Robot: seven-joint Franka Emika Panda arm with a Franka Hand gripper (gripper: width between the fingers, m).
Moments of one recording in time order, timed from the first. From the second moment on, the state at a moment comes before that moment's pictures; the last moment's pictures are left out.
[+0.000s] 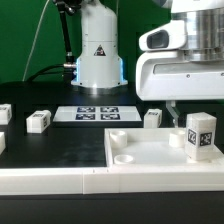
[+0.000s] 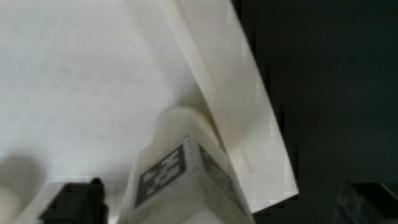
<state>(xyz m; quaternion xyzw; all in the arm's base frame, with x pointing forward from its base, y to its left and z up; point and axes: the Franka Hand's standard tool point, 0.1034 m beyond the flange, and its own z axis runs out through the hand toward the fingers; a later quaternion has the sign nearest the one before) 0.622 0.129 0.080 -0.99 0.15 0.00 0.05</state>
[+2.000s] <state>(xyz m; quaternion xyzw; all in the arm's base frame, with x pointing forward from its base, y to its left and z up) 0.623 0.118 0.076 -0.97 0.24 -0.04 0.04</state>
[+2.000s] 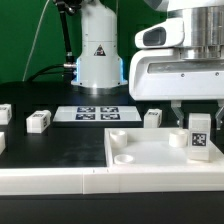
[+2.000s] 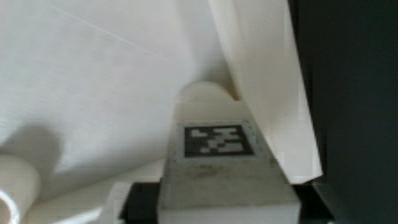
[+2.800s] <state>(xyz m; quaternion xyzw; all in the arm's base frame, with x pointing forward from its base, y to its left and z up) 0.620 0.117 0.076 -0.74 0.67 -0.01 0.08</state>
